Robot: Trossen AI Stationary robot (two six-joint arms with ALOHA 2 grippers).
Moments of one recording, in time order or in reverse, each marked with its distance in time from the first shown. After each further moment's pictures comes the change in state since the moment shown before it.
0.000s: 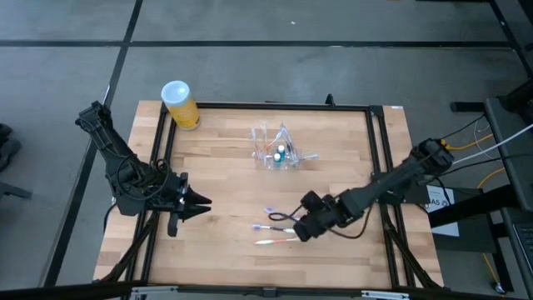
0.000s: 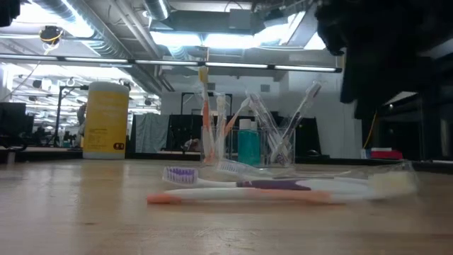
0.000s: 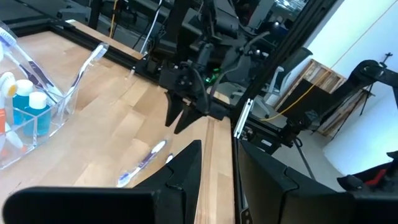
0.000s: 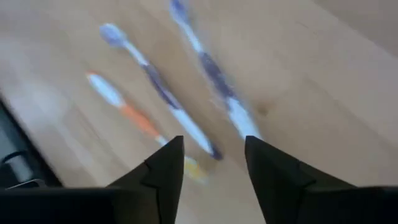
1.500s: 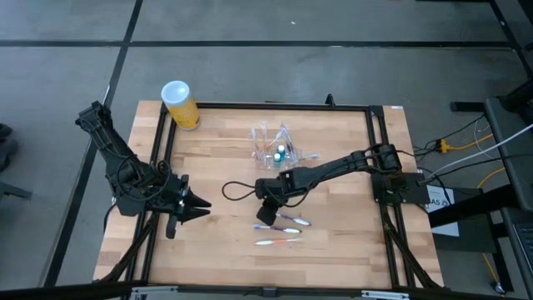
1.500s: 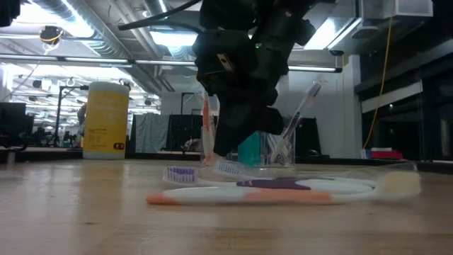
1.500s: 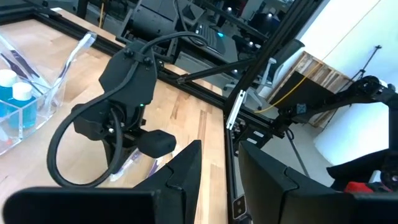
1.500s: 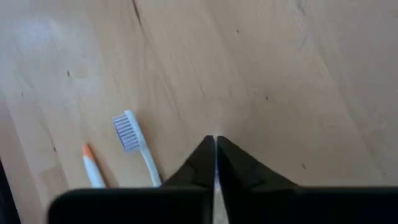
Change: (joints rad) left arm -0.002 0.000 0.000 -0.008 0.047 -0.013; right arm -0.356 0.435 0.380 0.105 -0.363 -0.686
